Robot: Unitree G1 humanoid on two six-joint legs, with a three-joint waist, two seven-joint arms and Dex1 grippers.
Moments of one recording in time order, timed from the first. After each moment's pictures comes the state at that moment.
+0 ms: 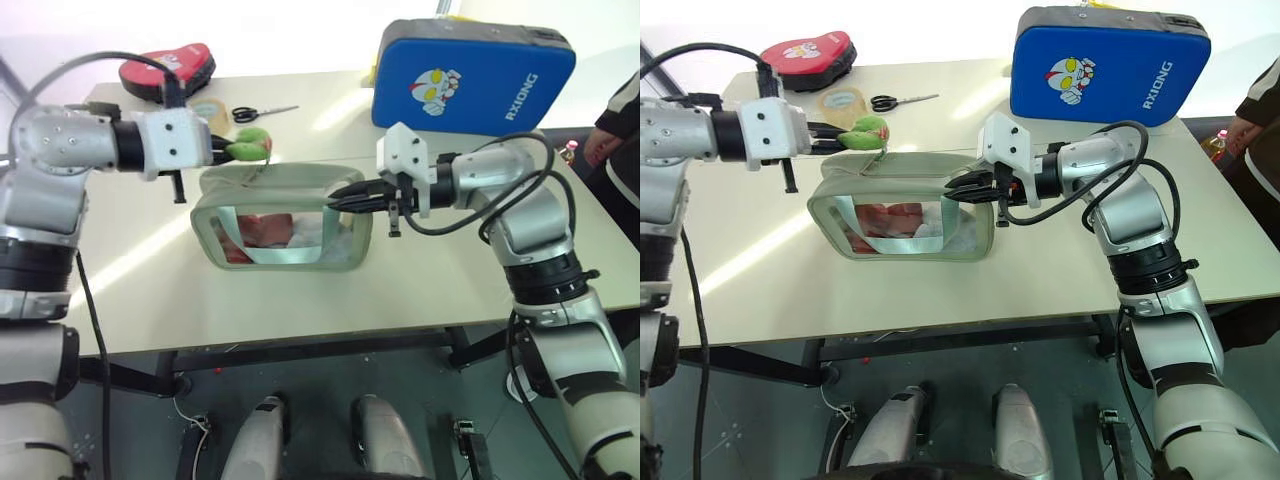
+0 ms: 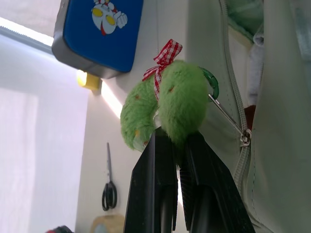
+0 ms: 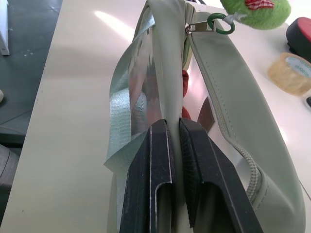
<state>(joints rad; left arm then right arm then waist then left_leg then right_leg) -0.93 0.88 -0.13 0.27 -0.04 -0.24 -1.17 -0.91 -0.57 0.19 0.07 0.23 0.41 1.24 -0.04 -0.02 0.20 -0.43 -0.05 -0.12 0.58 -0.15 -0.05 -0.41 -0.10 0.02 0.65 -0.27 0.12</state>
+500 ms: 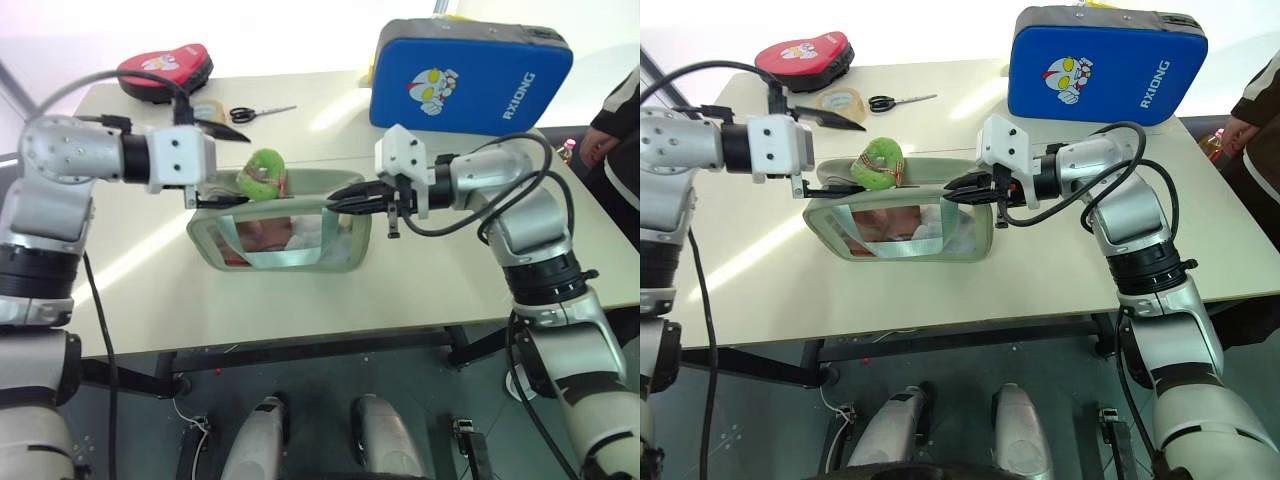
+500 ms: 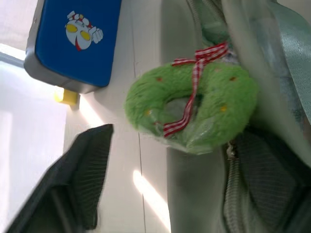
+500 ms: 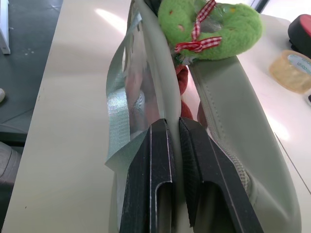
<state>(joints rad) -0.89 0.91 -0.10 0.20 -0.11 -0.13 -1.25 -0.91 -0.57 0.20 0.07 0.23 0.40 1.24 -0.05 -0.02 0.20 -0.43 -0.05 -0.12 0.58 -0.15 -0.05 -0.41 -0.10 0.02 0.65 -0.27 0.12</state>
